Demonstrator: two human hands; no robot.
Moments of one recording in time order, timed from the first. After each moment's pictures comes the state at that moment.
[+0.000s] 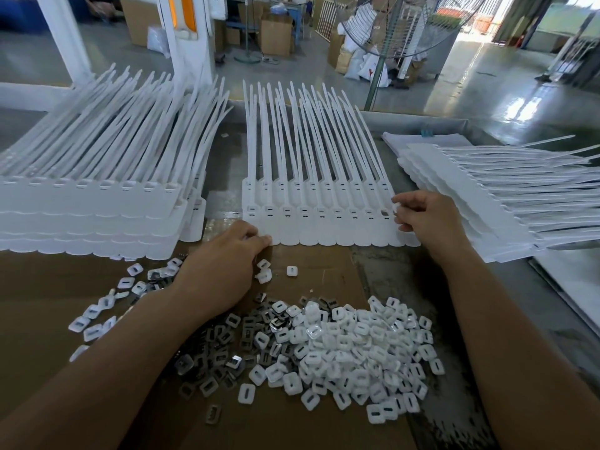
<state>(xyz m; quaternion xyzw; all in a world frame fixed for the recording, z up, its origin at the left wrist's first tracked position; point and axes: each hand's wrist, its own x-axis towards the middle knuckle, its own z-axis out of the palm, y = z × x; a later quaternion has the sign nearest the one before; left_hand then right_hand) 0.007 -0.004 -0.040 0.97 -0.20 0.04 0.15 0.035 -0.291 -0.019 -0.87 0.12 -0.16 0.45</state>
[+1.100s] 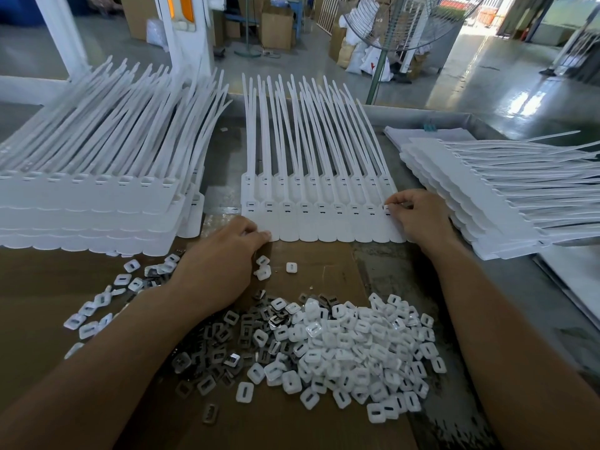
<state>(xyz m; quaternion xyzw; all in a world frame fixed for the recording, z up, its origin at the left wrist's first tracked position) 0.007 -0.002 -0.045 0.96 -0.21 0.06 0.15 0.051 -0.290 -0.034 -0.92 0.11 -0.15 0.35</state>
